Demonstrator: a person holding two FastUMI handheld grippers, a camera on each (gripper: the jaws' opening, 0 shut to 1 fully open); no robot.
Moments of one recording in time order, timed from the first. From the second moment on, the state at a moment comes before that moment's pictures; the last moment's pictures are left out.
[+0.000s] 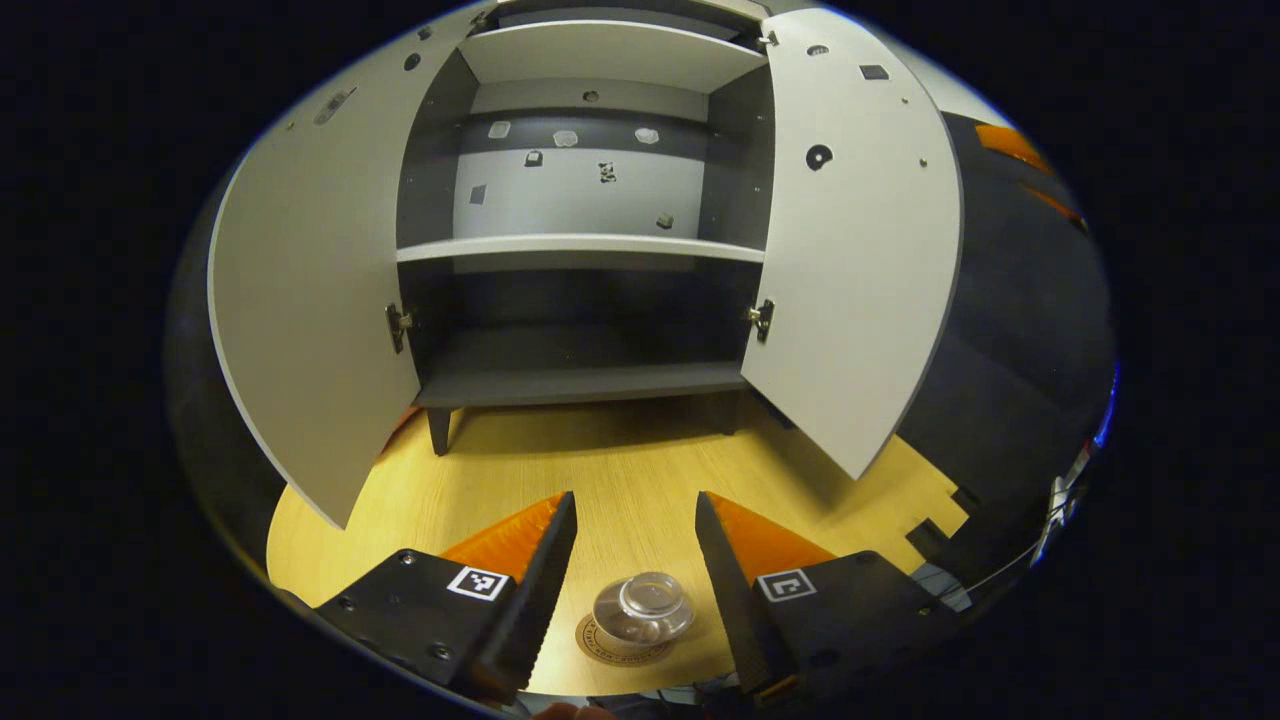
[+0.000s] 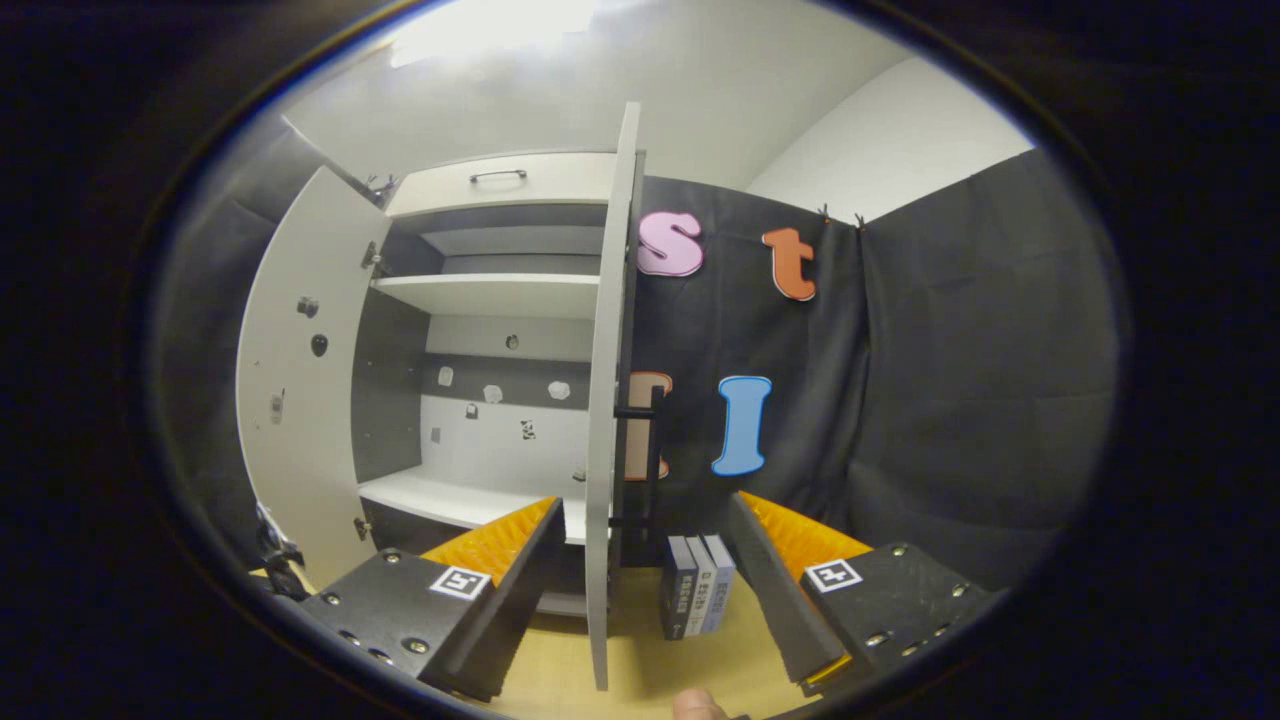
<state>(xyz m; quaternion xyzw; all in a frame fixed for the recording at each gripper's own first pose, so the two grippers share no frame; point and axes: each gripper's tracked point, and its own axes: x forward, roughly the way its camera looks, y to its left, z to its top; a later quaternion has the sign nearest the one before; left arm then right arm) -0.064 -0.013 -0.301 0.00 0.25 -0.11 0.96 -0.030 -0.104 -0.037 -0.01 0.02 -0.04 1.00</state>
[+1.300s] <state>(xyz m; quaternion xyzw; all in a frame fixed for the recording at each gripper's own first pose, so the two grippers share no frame) -0.079 0.151 -0.043 -0.05 0.01 0.16 0.99 0.022 -0.131 -0.042 -0.02 0.01 -0.08 1.00</state>
